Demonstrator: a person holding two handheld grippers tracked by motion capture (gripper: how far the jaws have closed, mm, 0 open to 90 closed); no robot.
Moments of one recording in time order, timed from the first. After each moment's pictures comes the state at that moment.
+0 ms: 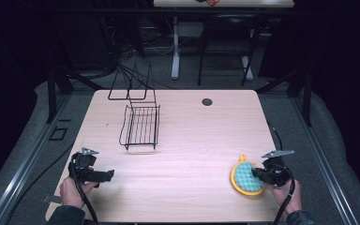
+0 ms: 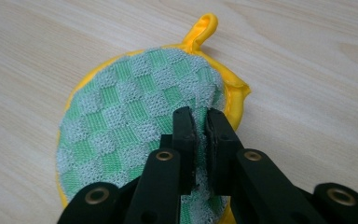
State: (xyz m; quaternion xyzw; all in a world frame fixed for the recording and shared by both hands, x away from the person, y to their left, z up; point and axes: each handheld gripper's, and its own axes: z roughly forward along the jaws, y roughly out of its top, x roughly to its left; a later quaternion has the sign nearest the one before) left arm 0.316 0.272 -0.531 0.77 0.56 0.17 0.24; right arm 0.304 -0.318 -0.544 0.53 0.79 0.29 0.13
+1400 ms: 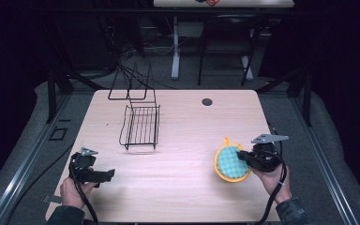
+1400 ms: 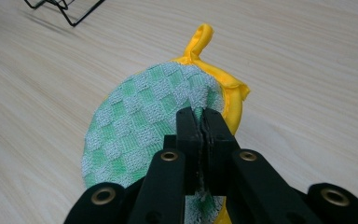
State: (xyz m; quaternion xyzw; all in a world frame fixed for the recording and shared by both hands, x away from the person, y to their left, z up) left arm 0.314 0.271 -0.530 0.77 0.56 0.17 0.26; right arm 0.317 -0.267 -0.480 0.46 0.79 0.37 0.16
